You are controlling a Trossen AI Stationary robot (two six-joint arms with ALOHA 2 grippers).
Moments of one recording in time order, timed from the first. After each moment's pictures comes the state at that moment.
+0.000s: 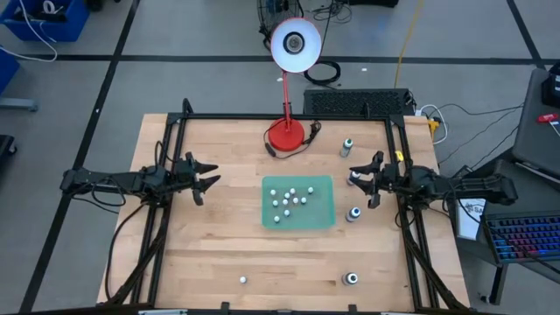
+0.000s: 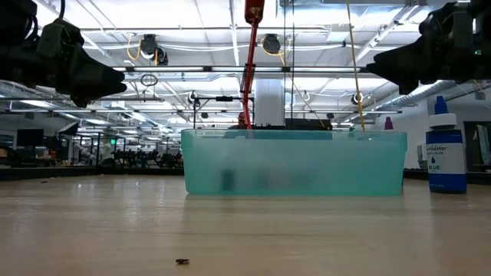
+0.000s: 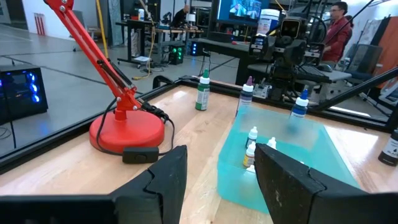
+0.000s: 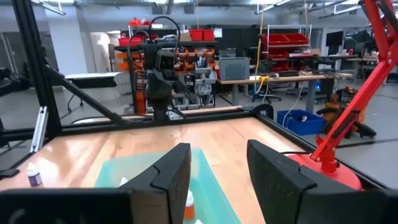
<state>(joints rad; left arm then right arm) -0.06 0.12 0.02 0.06 -0.37 -0.16 -0.01 0.19 0.02 0.26 0.18 0.03</state>
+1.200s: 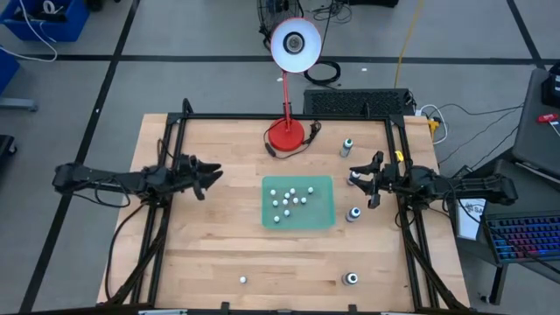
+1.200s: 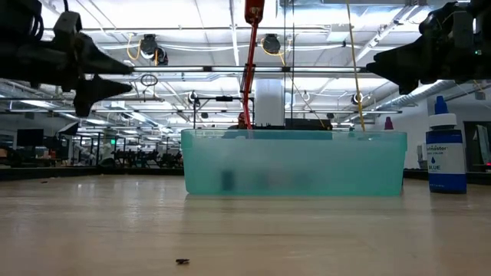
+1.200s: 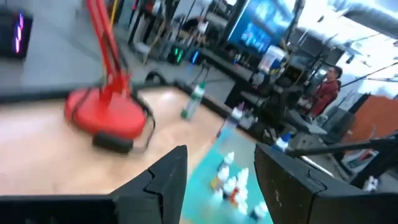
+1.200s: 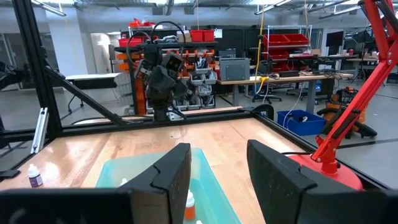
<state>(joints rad) -0.05 0.29 0.01 0.28 -0.39 -0.49 -0.01 0.19 0.02 0.27 0.18 0.03</state>
